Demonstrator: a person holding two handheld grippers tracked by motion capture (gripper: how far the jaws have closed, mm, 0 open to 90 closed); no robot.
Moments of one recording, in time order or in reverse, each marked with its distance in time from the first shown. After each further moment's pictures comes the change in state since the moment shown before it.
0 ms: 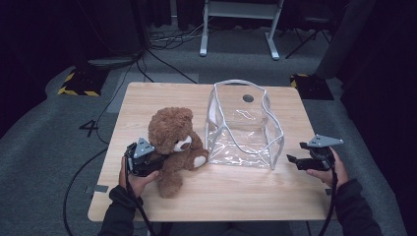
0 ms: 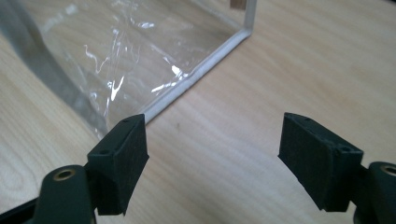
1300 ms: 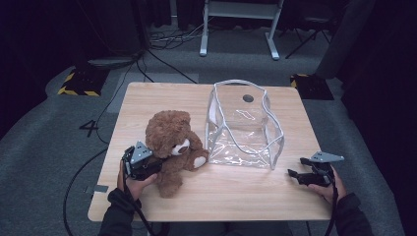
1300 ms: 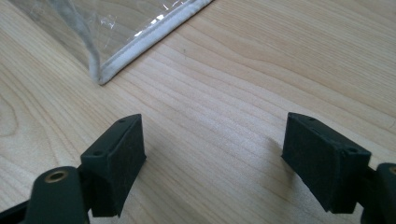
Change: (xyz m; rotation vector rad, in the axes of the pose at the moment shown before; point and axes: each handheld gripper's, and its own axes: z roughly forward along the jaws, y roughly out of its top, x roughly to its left) left arm 0.000 -0.011 -0.003 -0.041 -0.003 0.024; right arm 0.002 -0.061 0.015 -0.001 0.046 0.092
